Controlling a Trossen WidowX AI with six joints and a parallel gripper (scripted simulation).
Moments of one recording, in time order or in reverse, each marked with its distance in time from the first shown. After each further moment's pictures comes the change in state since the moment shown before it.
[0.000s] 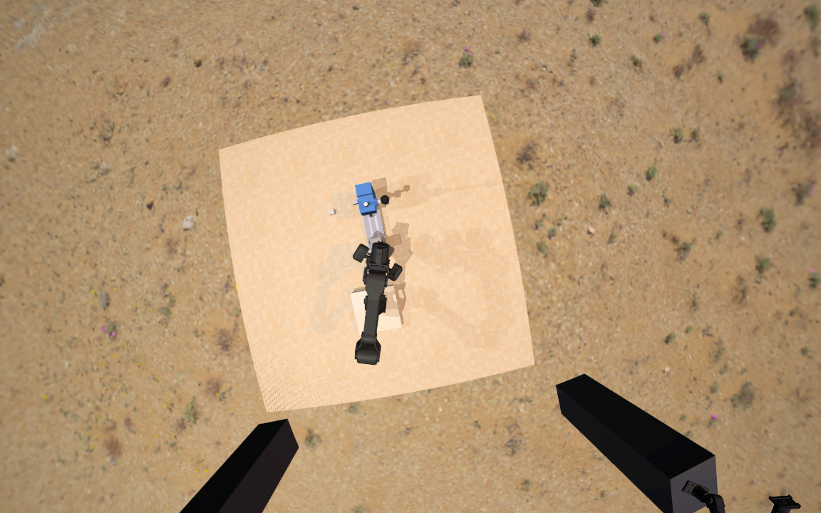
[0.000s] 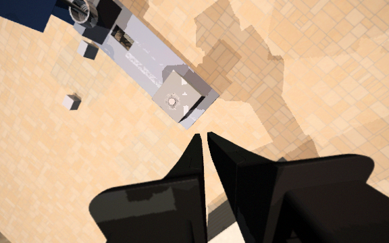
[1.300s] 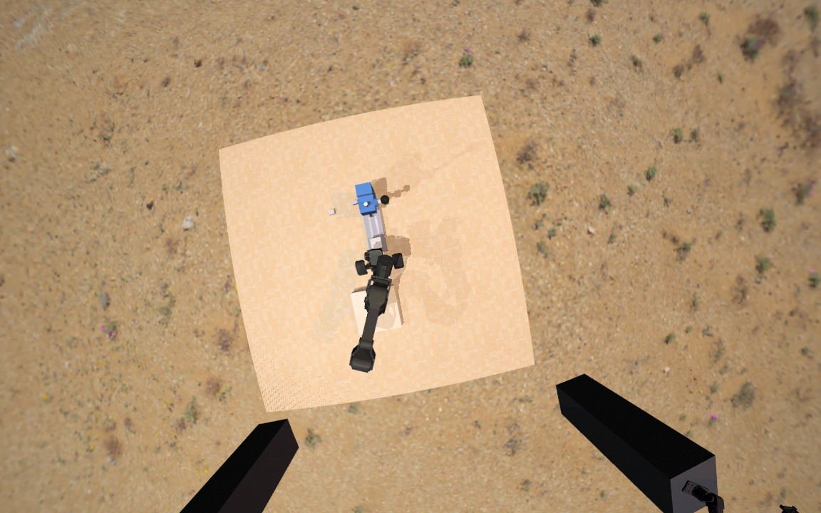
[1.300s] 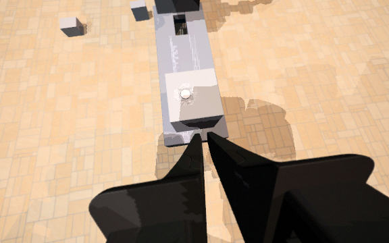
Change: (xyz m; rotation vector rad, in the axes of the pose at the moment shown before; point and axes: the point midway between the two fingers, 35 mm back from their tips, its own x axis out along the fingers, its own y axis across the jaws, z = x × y) arm 0.057 -0.013 -0.010 -0.743 -0.289 0.094
